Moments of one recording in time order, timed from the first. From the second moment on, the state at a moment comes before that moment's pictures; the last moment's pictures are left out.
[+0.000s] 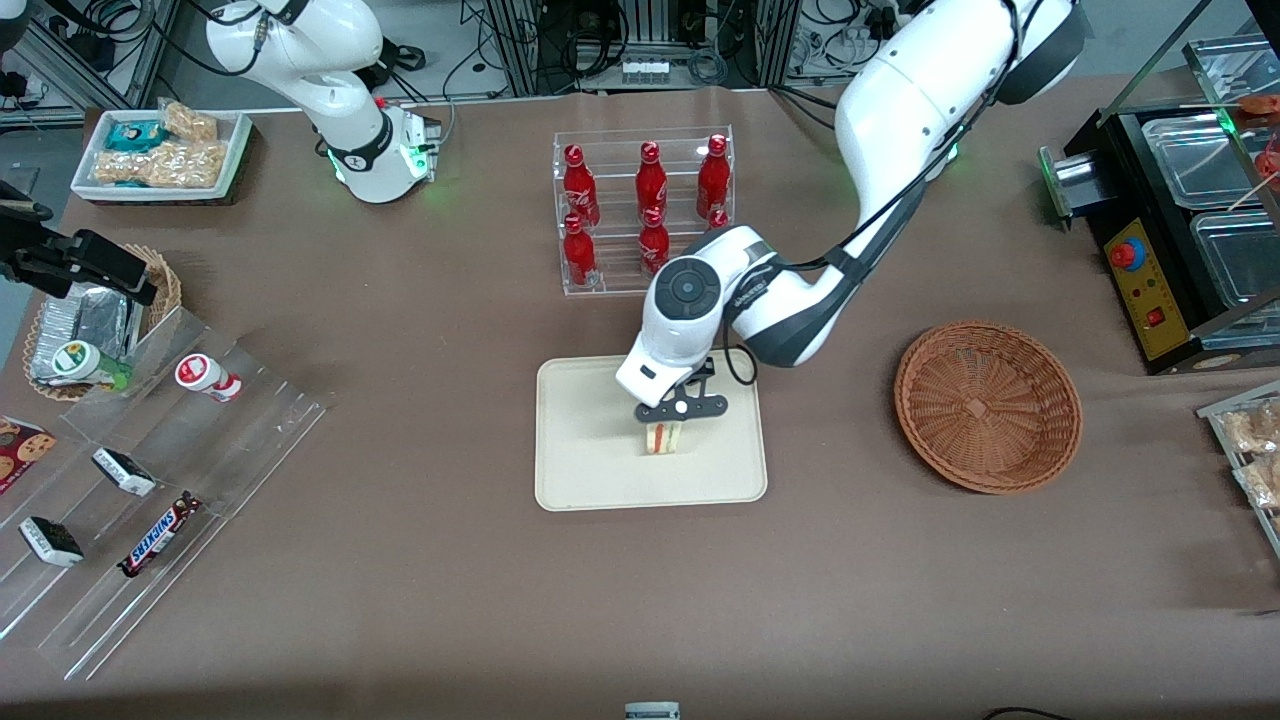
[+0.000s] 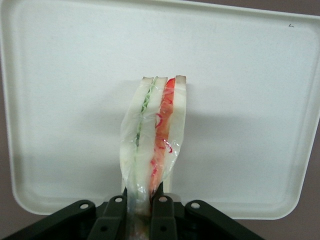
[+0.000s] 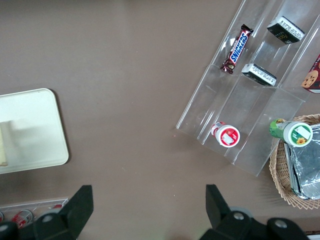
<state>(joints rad) -0.37 0.73 -0.48 -1.52 0.28 2.21 -1.02</state>
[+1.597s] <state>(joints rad) -0.18 0.46 -0.47 -1.49 0.27 1.88 -1.02</state>
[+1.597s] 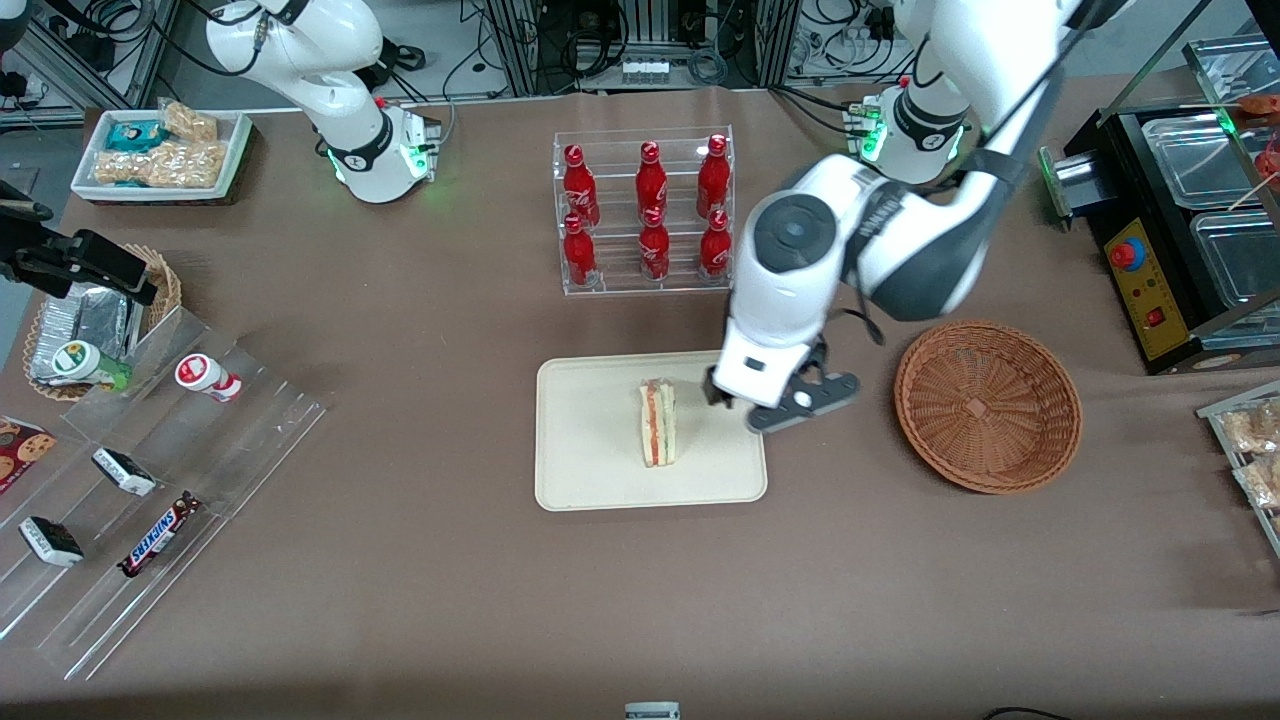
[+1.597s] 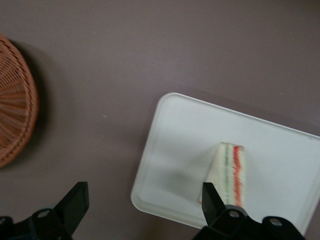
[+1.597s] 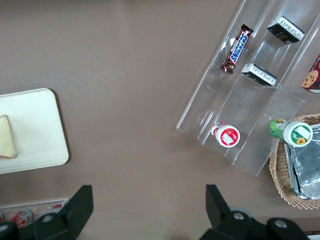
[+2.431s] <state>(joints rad) 0.01 0.24 -0.39 -1.60 0.16 1.81 -0.66</state>
